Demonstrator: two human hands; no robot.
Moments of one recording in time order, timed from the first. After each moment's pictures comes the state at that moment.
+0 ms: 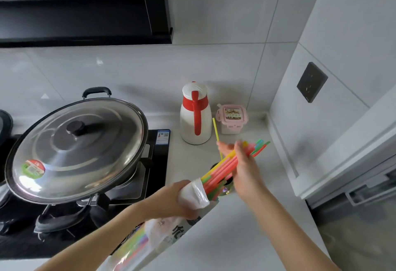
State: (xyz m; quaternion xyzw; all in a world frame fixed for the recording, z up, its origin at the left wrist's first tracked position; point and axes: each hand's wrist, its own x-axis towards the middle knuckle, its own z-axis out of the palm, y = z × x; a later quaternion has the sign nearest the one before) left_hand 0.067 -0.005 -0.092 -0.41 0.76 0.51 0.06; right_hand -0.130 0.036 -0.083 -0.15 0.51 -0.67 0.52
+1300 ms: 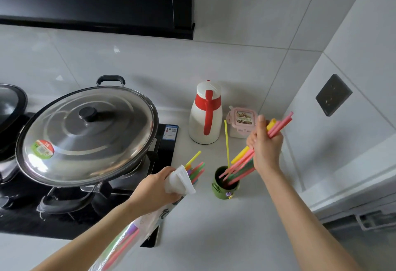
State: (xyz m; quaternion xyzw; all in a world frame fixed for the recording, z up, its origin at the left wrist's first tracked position) left_hand 0.097 -0.018 -0.113 -0.53 0.77 0.34 -0.09; right_hand -0.173 -0.019 -0.071 -0.28 0.52 -0.74 0.32
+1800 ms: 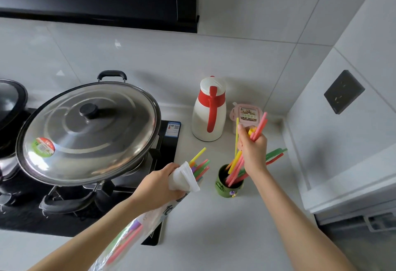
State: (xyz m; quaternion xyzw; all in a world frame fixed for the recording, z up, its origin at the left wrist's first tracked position) left_hand 0.094 -0.025 -0.111 -0.52 0.78 0.35 -0.08; right_hand -0.158 -0.030 -0.106 -0.31 0.60 -0.66 0.33
